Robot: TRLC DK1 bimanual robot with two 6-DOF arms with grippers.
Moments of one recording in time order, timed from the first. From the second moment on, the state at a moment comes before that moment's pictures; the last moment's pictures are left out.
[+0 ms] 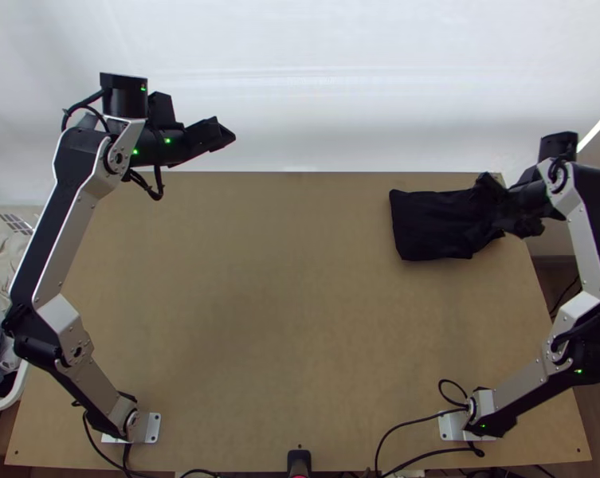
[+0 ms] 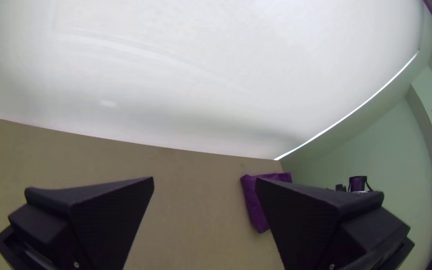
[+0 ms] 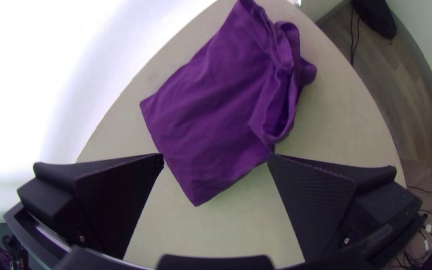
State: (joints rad) left arm -0.24 1.80 2.15 -0.89 0.33 -0.48; right arm -0.19 1.74 1.70 -1.09 -0.23 0.50
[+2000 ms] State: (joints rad) left arm -0.07 1.35 1.80 -0.65 0.04 -0.21; right arm -0.05 1.31 1.53 -0.51 0.03 0.17
